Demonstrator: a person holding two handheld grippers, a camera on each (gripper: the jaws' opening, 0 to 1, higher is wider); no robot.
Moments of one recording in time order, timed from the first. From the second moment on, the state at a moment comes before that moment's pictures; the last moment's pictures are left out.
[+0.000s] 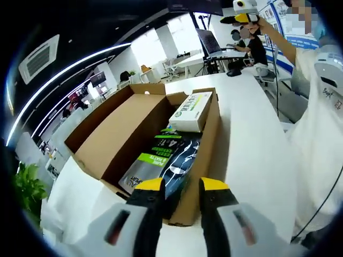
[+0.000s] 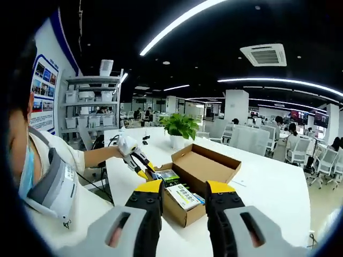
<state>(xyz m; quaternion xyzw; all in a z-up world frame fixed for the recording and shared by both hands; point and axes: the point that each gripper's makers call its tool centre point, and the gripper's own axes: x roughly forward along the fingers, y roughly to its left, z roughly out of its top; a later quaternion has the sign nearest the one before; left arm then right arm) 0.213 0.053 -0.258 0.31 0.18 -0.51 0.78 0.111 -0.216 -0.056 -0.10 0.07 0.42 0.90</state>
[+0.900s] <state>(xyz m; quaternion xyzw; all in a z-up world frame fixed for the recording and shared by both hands) 0.216 0.062 -0.277 0.39 0.27 -0.57 0.67 0.175 -0.153 -0.056 -0.21 0.09 0.46 0.86</state>
